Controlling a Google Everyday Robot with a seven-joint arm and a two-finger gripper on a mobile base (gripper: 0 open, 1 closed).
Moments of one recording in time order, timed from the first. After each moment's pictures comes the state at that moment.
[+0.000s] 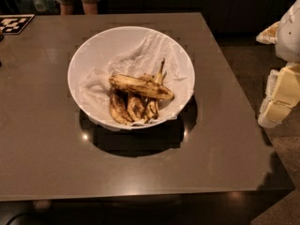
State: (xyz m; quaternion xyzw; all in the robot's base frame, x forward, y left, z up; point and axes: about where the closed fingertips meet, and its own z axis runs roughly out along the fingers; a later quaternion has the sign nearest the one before) arm 0.438 -0.217 0.976 -0.60 0.78 -0.03 0.16
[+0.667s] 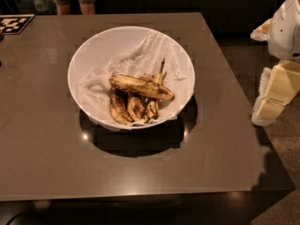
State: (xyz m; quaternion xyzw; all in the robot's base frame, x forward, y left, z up) arm 0.440 -0.205 0.981 -0.61 0.78 -0.04 0.16
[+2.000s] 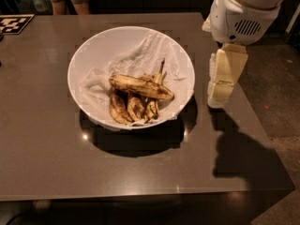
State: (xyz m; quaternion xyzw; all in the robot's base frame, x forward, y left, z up) arm 0.476 -0.131 0.984 -0.66 0.73 -0.04 0.14
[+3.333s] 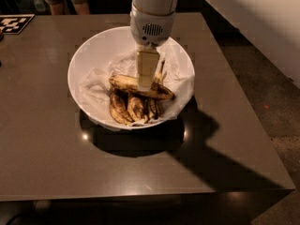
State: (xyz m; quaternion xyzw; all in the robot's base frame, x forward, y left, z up) arm 0.539 0.003 0.937 -0.71 0.70 0.02 0.09
